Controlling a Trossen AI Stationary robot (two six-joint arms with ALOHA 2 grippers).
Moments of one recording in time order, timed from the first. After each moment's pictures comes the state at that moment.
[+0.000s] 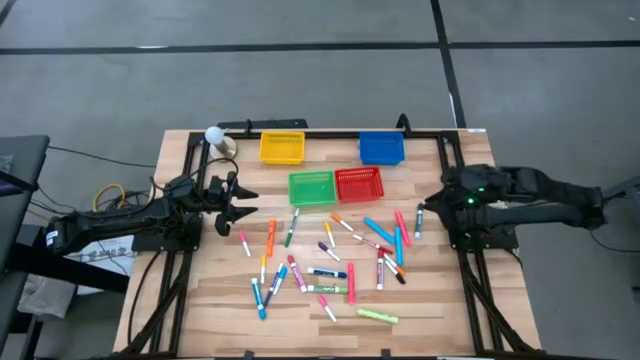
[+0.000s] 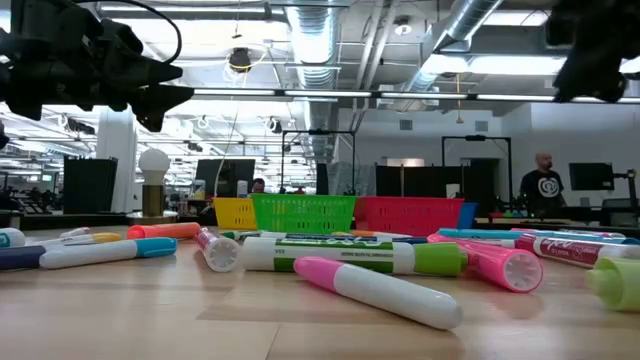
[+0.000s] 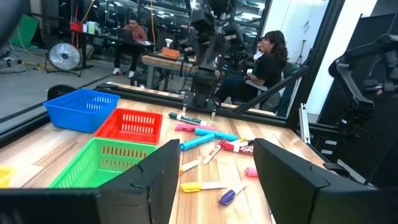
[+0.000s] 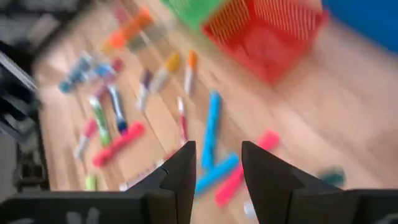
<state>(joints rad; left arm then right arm) 0.35 0.46 0.01 0.49 0.39 -0.16 -0.09 0.50 0.74 -1.05 -0.01 0.59</state>
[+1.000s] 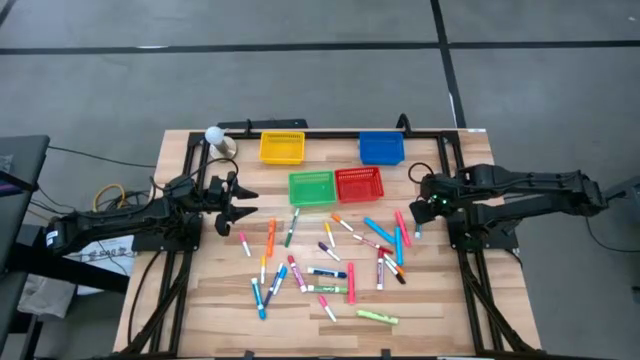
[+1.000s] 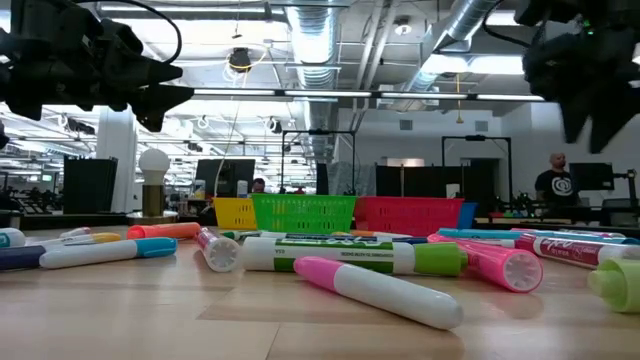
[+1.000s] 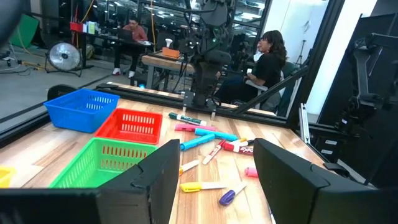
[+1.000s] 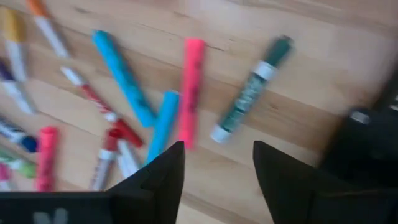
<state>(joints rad) 0.35 0.46 0.01 0.49 0.39 -0.16 -0.09 0.87 0.76 -1.18 -0.03 1.11</state>
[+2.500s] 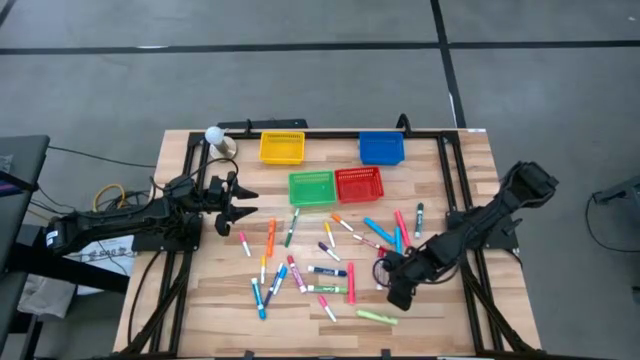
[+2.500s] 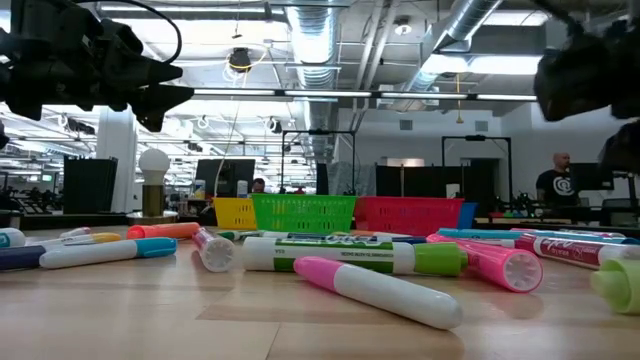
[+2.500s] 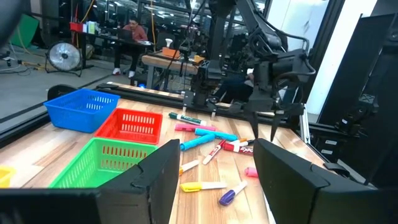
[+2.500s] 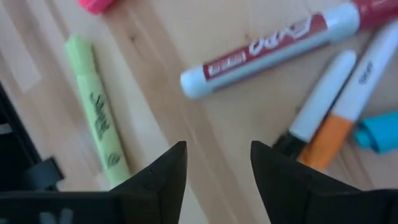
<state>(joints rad) 0.35 0.46 0.01 0.50 0.39 -0.16 0.60 1.50 0.76 -0.46 -0.04 1.06</state>
